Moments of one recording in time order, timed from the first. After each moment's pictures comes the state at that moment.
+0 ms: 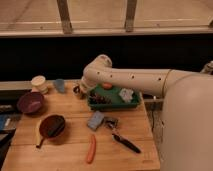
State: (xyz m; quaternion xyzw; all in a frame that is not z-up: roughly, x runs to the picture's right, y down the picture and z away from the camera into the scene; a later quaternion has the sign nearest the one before) arm -0.120 -0.005 0.807 -0.21 -0.12 0.36 0.90
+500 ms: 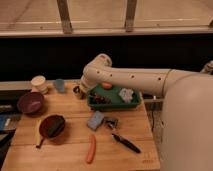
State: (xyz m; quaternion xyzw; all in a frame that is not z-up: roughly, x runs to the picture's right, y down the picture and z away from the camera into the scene) arm -0.121 -0.004 0.807 -0.22 -0.12 0.36 0.90
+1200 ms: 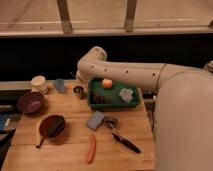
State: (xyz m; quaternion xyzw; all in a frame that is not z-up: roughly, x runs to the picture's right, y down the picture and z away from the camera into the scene) arm -0.137 -0.051 0.802 -0.17 -0.12 0.33 0.92
